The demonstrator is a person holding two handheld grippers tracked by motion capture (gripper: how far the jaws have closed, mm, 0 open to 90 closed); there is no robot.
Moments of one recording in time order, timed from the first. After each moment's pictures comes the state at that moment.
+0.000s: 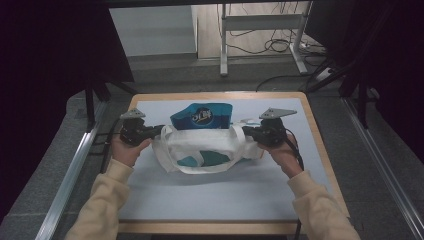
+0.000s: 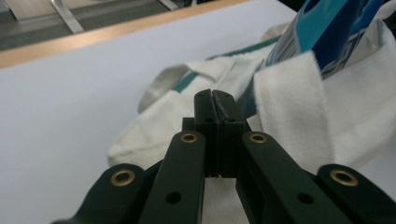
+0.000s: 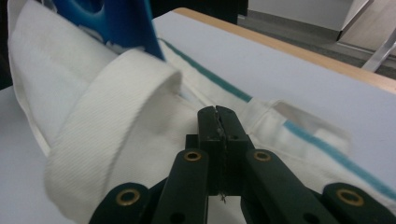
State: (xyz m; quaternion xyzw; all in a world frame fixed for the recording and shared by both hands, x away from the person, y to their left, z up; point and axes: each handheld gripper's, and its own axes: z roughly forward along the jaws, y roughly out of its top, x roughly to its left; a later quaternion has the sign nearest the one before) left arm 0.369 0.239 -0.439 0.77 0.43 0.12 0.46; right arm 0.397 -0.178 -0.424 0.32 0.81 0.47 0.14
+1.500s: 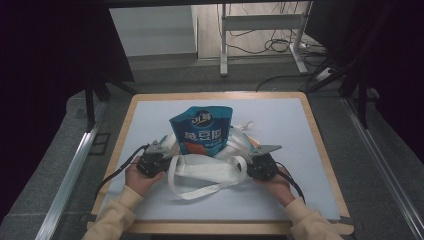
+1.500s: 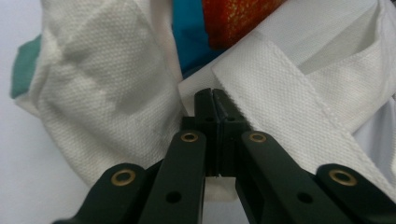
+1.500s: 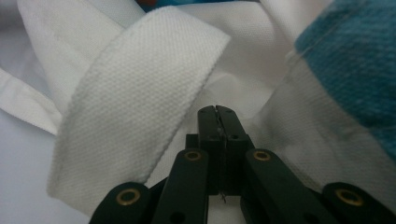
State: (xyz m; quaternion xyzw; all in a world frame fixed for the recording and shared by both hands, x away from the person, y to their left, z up) left arm 0.325 0.198 -0.511 0.83 0.40 0.12 0.37; right arm 0.350 -0.175 -0.519 0.31 0.86 0.40 0.08
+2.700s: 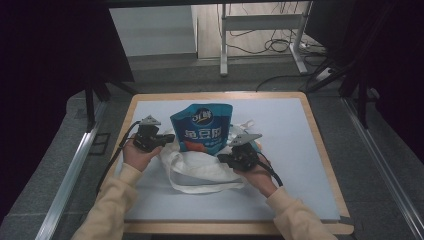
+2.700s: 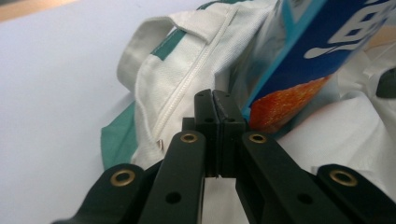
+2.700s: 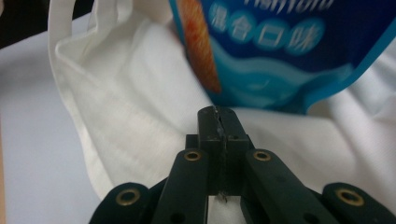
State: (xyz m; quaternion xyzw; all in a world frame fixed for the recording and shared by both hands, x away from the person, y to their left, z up) left arm 0.375 0.209 -0.462 0.80 0.43 0.12 0.40; right arm 0.356 -0.114 -0.484 0.28 0.86 0.43 0.07
